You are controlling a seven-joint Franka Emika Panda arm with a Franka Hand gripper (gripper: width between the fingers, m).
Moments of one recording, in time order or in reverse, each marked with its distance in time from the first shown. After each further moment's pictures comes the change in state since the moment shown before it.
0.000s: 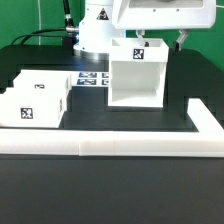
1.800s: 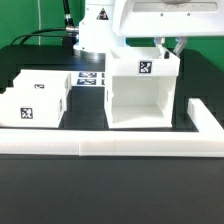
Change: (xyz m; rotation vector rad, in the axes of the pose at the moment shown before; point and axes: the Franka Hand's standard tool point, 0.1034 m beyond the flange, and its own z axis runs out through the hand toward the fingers) arm 0.112 0.017 -0.003 0.004 0.092 -0.005
